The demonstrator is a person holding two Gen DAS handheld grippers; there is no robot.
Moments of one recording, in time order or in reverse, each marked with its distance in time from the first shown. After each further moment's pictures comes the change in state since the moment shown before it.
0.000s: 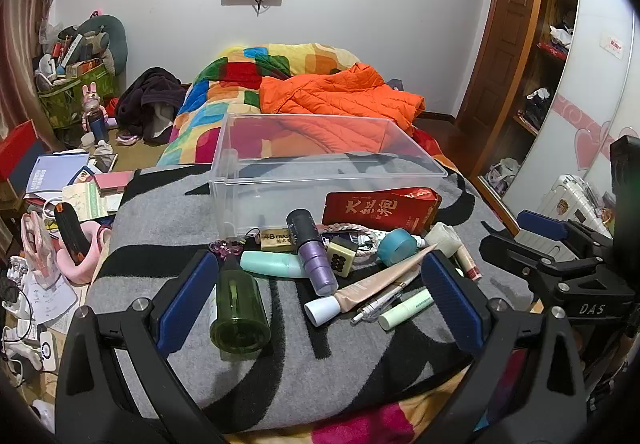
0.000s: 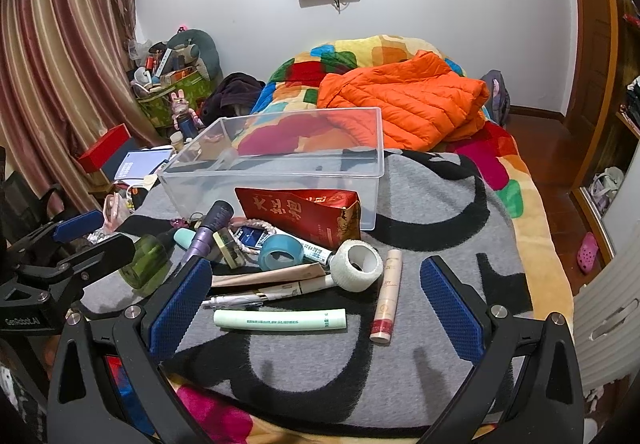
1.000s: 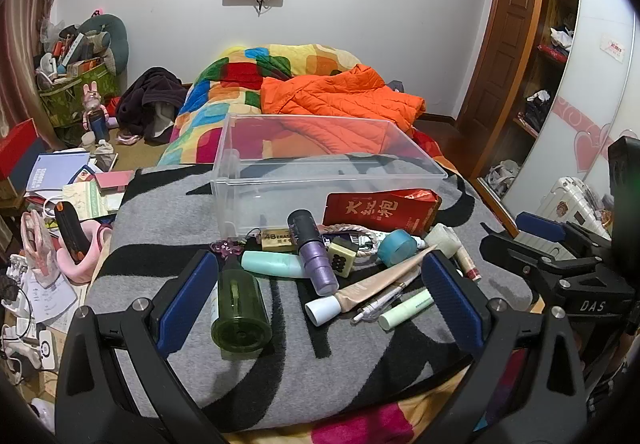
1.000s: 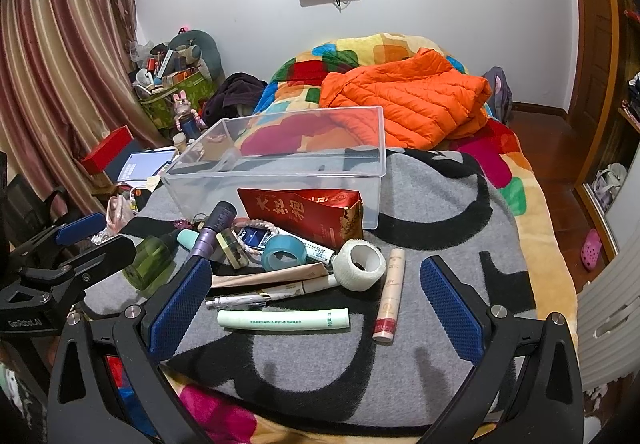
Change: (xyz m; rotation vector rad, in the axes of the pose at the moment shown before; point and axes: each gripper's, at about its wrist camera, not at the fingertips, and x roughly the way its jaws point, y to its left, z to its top) left arm -0.002 0.002 0.000 -0.002 0.001 -0.002; right arm 0.001 0.002 -0.001 0.006 0.003 0.007
